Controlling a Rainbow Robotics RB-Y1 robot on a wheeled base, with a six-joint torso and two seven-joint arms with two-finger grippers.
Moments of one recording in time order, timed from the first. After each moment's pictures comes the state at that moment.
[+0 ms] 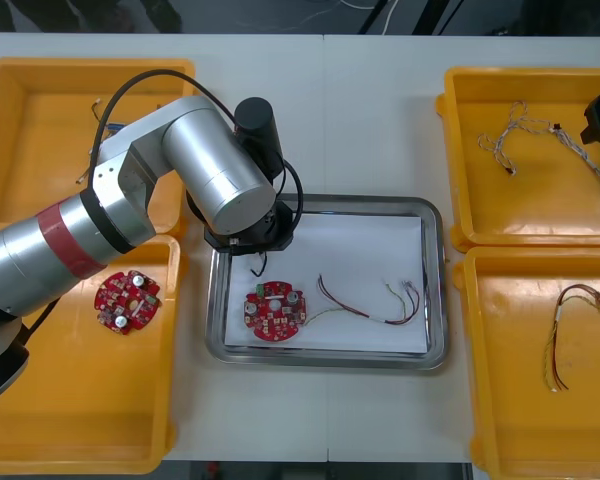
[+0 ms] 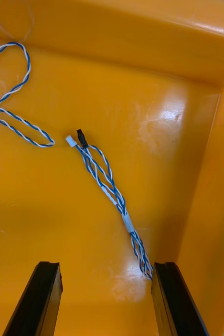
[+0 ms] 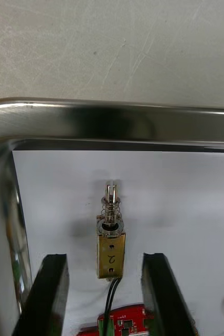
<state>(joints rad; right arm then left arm) -0.99 -0.70 -0.15 -0.86 -0.39 1.40 1.91 -0.89 0.51 -0.78 -1.59 0.69 1.50 -0.55</state>
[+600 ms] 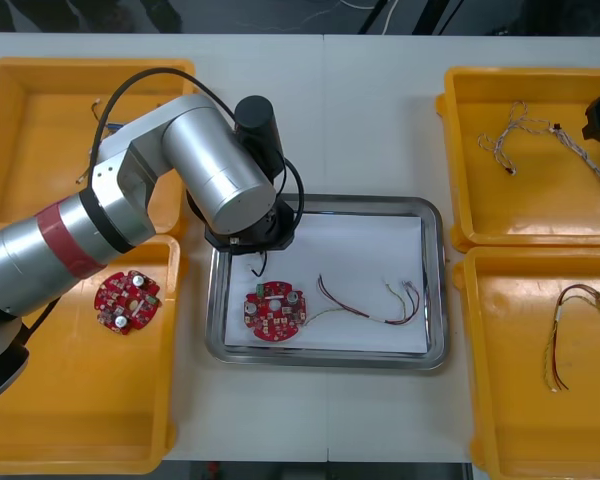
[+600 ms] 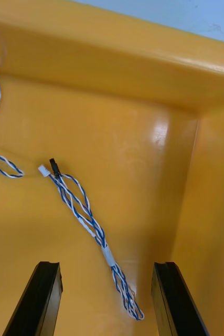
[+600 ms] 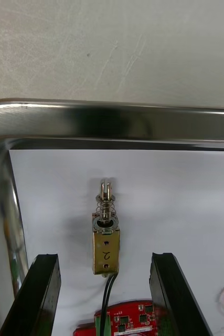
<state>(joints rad) -0.99 -0.70 -0.15 -0.76 -0.40 1.21 1.94 -0.89 0.51 -0.77 -1.61 0.69 1.51 -0.55</state>
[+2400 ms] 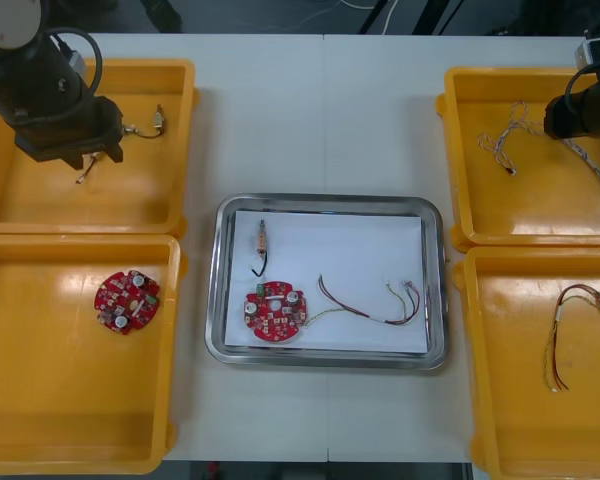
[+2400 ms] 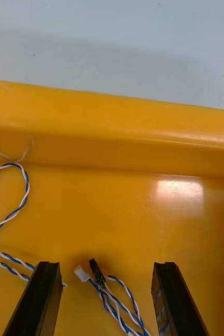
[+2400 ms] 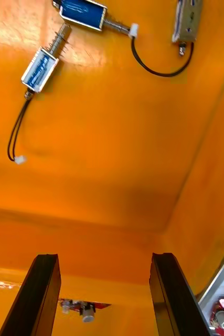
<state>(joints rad) -1.04 -0.61 -0.16 -0.53 -0.45 0.79 1.93 -0.90 0.74 -0.19 -1.40 0.78 1.80 -1.01</state>
